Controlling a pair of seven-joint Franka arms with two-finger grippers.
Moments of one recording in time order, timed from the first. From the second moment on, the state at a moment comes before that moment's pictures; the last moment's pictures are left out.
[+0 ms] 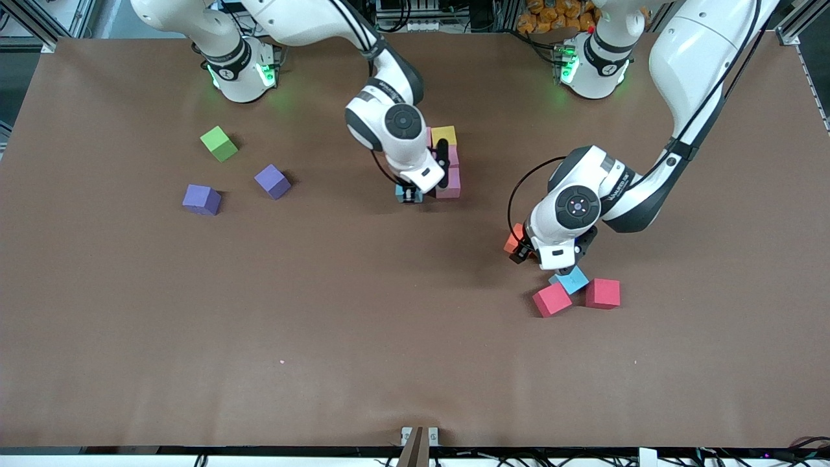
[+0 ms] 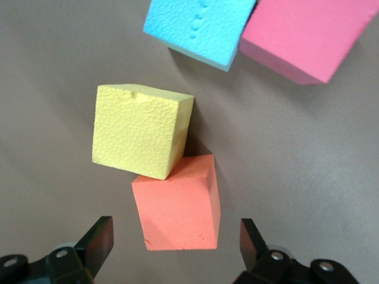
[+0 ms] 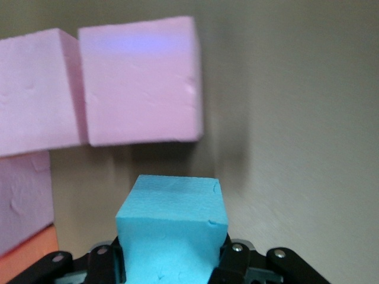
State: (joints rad) left arm 0.15 0.59 -0.66 -1.84 0.32 2.14 -1.64; right arm 0.87 0.60 0.05 -1.81 0.06 2.37 -0.69
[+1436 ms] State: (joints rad) left arm 0.15 0.65 -0.63 -1.95 0.43 2.31 -1.78; right arm 0.90 0.64 0.05 -1.76 0.05 2.36 -0.63
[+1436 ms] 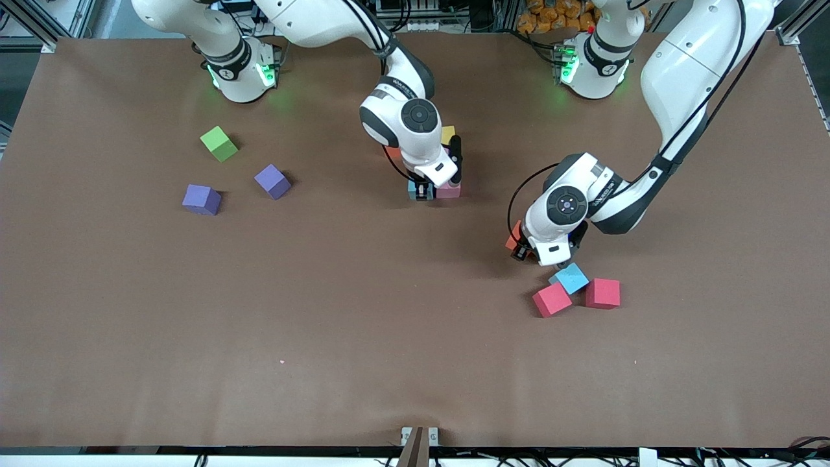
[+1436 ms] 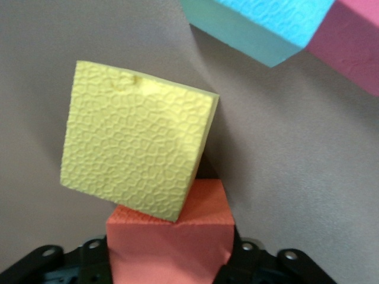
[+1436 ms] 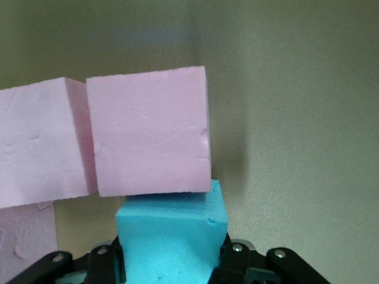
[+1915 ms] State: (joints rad) left arm 0.15 0.61 -0.68 -1.93 0.43 2.32 -1.89; right arm 0.90 0.64 0.04 -1.75 0.05 2.37 -0.63
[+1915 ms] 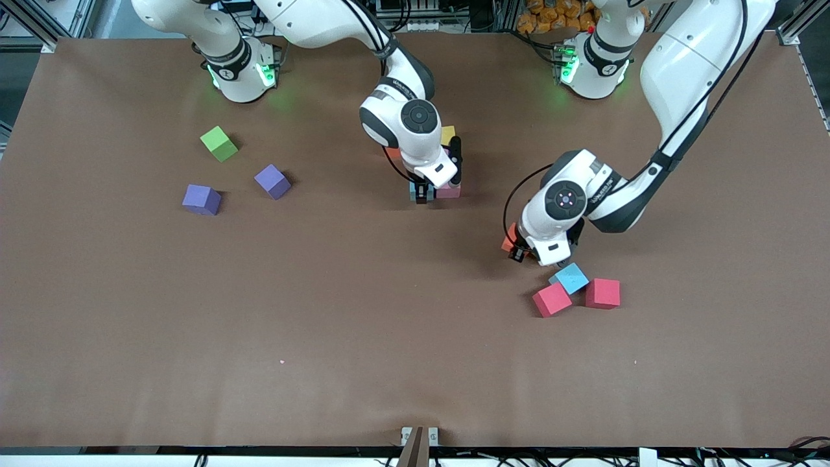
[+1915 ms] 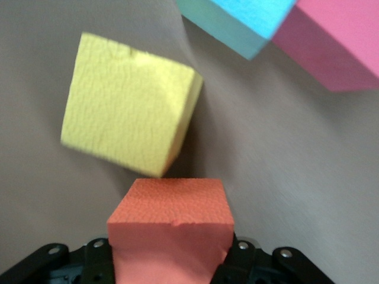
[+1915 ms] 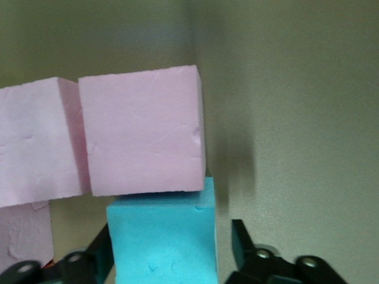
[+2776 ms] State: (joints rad) left arm 0.15 0.54 -0.76 -1.93 0.43 2.31 -1.97; right arm 0.78 0.48 0.03 -1.71 0.05 2.14 -0.63
